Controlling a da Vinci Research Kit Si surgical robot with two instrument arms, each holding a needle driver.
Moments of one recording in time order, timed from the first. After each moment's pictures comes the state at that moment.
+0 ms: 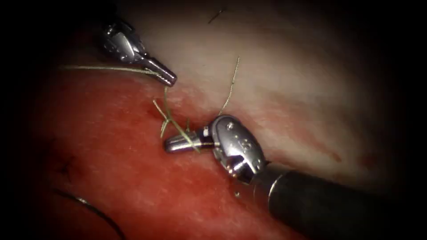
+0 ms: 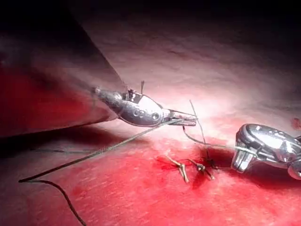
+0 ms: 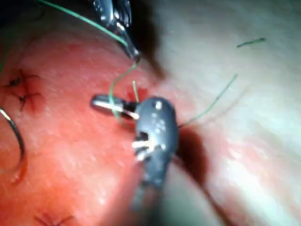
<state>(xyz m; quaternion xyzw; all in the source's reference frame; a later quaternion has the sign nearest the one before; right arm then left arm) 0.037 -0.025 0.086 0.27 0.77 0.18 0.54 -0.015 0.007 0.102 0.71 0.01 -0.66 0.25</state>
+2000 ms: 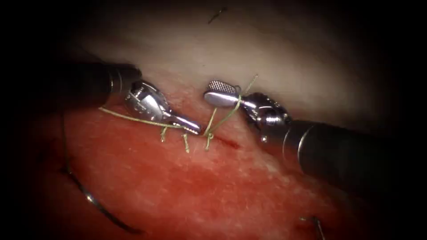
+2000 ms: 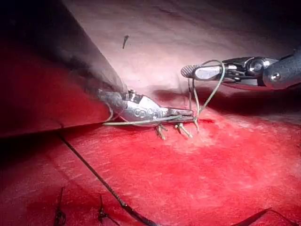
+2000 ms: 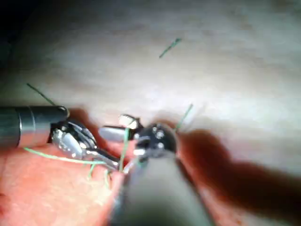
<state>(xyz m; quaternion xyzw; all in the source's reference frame) 0.032 -0.021 0.092 0.18 0.54 0.66 0.48 -0.020 -0.004 0.108 0.71 -0.02 -0.68 0.16</state>
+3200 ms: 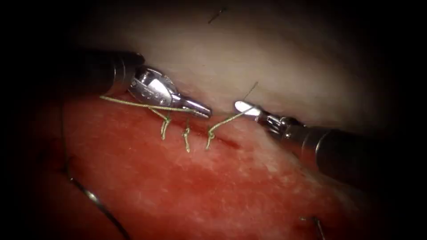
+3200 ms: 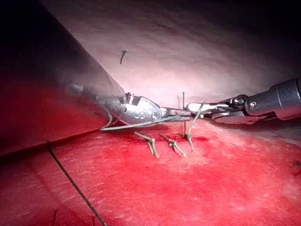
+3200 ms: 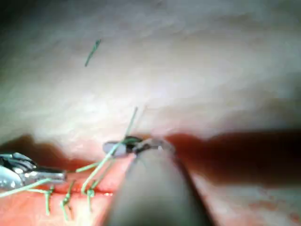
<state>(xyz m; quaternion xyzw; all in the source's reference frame) 0.027 -0.025 0.100 0.24 0.45 0.80 0.33 -0.021 0.000 0.108 0.69 -0.03 -0.71 0.14</state>
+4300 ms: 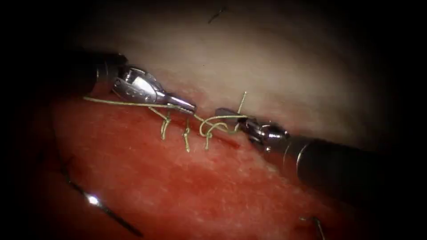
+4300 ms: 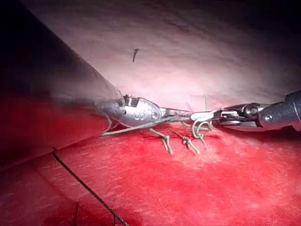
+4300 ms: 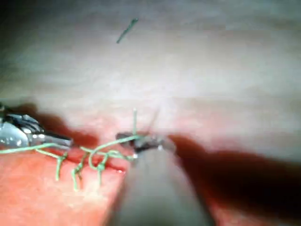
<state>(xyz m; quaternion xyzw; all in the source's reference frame) 0.030 -0.026 0.097 0.21 0.47 0.73 0.46 -0.017 0.000 0.108 0.68 -0.02 -0.72 0.11</state>
